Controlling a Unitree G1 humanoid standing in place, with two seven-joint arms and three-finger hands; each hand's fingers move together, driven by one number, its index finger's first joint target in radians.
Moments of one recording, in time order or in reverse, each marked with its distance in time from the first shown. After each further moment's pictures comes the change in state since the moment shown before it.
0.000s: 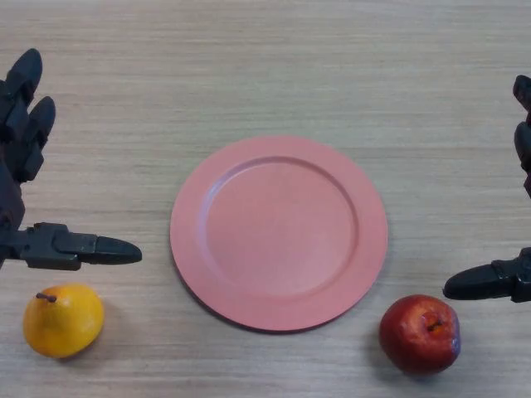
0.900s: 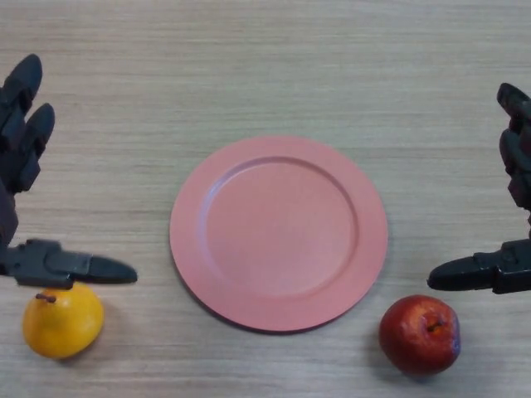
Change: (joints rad) left arm 0.086 -0.009 0.066 -0.151 0.002 0.076 -0.102; right arm -0.033 0.000 0.052 0.092 -0.001 -0.024 -0.051
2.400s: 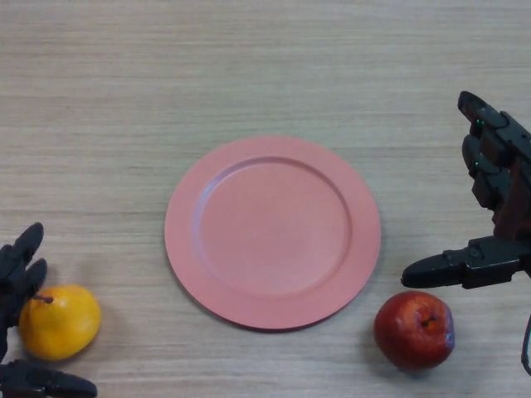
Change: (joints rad) left arm 0.024 0.042 -0.010 0.920 0.084 -0.634 -0.149; right arm -0.048 0.006 0.078 0.151 -0.001 -0.086 0.008
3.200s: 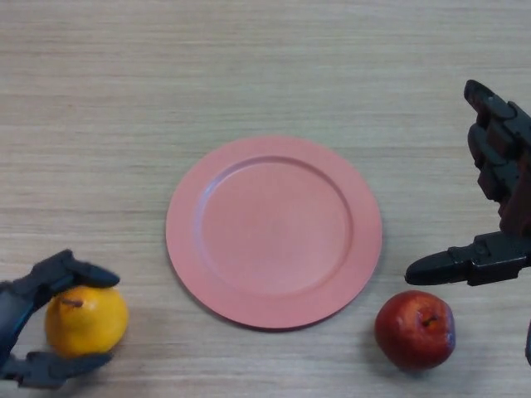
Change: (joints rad) left arm 0.022 0.036 -0.071 -0.116 0.230 -0.220 0.034; right arm 0.002 -0.006 -0.011 -0.045 0.000 0.000 0.000
